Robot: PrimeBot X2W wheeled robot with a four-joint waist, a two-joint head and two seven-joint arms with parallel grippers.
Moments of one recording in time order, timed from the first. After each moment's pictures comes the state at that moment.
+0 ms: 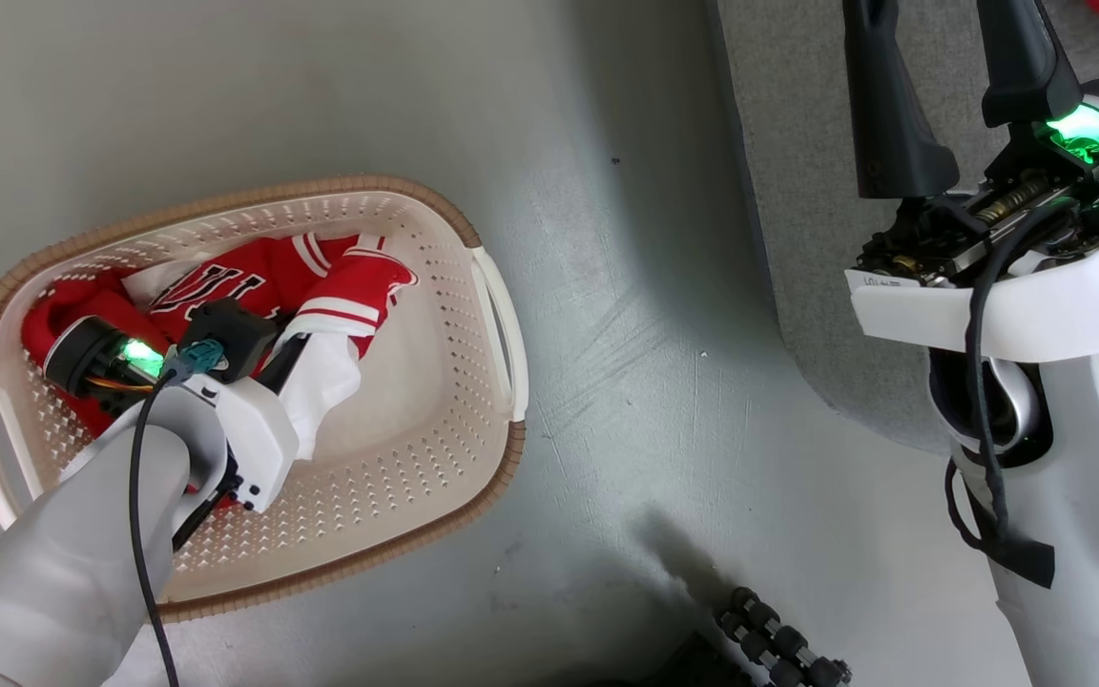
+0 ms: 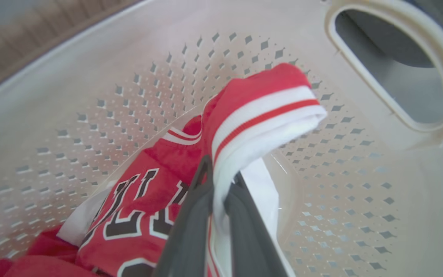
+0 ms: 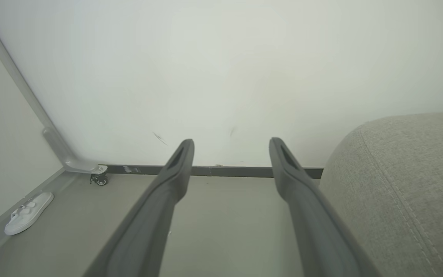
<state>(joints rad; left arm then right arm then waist) -0.87 0.31 -0.97 0.85 -0.58 -0.13 -0.22 -0.62 -0.06 0.17 -0.20 0.27 0.13 -0.26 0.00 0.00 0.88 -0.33</state>
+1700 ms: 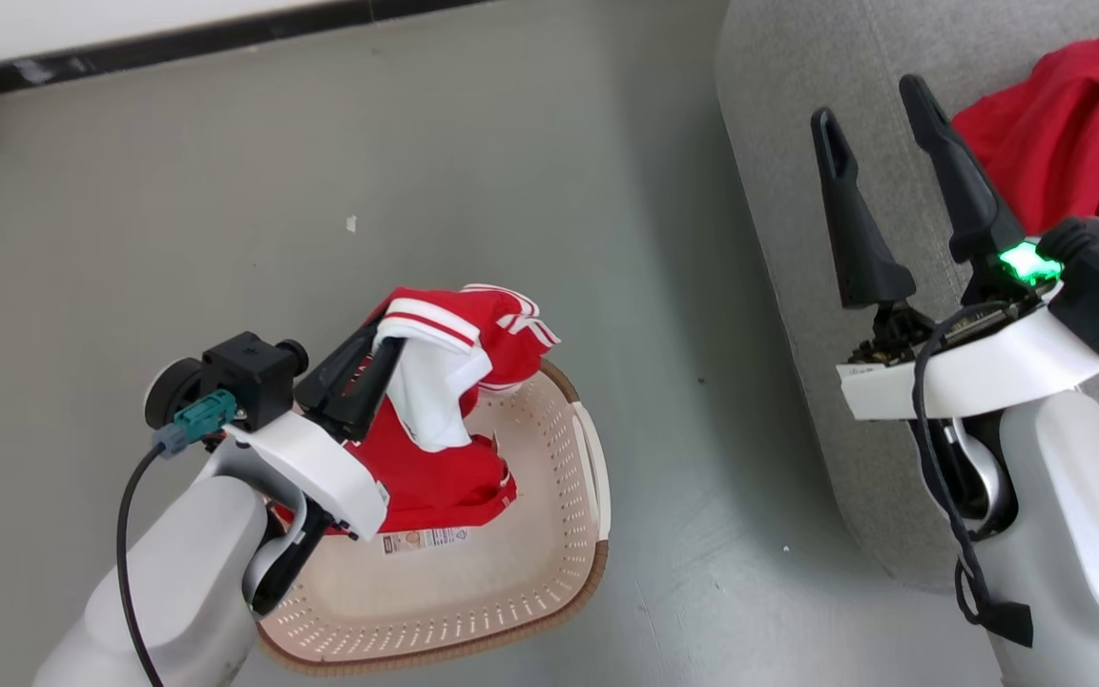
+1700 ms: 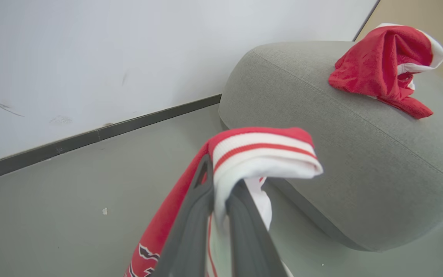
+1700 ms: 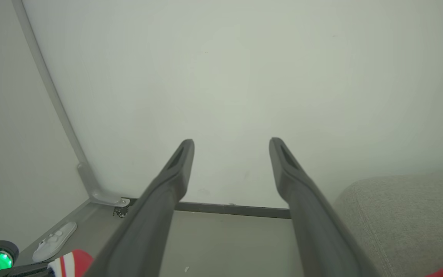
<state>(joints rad) -0.61 0.26 -0.65 0.42 -0.62 -0.13 -0.25 -0.47 -0.08 0.15 -0.06 0.21 0.13 -0.26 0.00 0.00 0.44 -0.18</state>
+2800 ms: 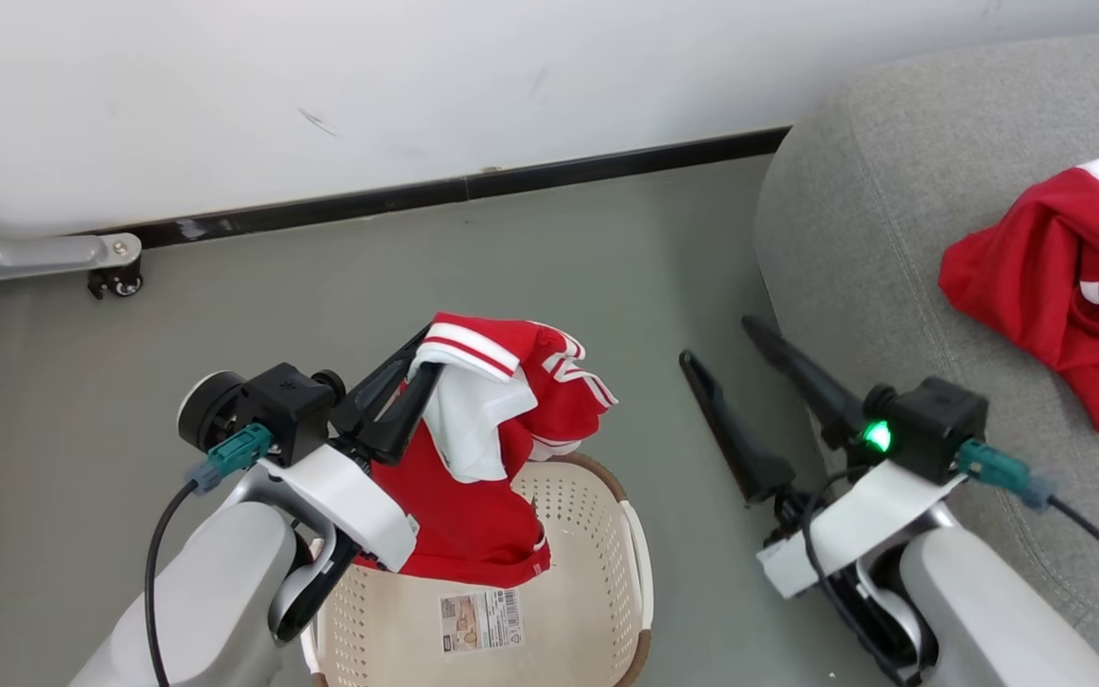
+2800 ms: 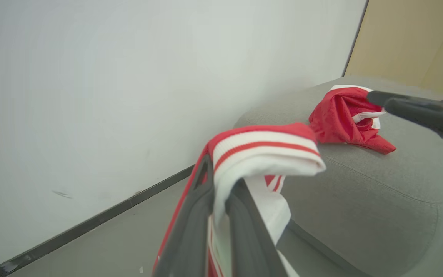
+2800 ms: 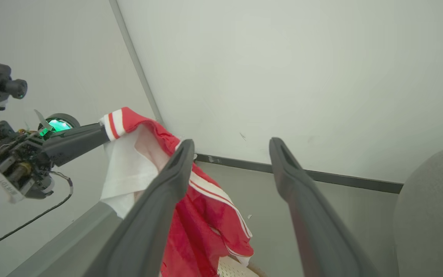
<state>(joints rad) -0.55 0.24 -0.63 0.31 -0.55 -0.13 -0.25 -0.33 -0.17 0.42 0.07 0.35 0.13 -0.26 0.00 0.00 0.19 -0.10</state>
